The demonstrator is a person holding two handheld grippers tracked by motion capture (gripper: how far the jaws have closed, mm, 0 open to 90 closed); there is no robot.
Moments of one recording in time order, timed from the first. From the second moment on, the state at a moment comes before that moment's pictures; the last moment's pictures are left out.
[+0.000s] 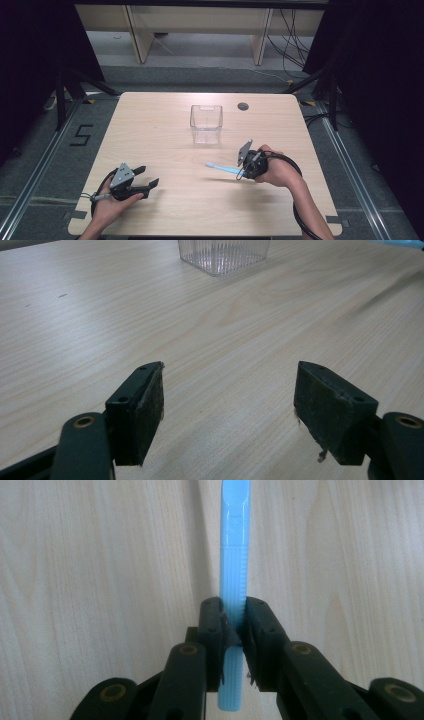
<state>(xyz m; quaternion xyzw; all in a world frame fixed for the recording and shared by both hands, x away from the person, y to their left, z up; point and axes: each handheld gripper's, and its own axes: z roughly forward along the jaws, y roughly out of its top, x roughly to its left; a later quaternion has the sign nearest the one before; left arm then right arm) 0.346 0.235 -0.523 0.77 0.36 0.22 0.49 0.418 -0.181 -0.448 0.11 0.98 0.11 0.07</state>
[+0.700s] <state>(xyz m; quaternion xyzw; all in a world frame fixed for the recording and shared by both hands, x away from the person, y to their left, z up) 0.346 0.235 -0.522 0.76 0.36 0.22 0.49 0.411 -0.197 -0.451 0.11 0.97 0.21 0.10</state>
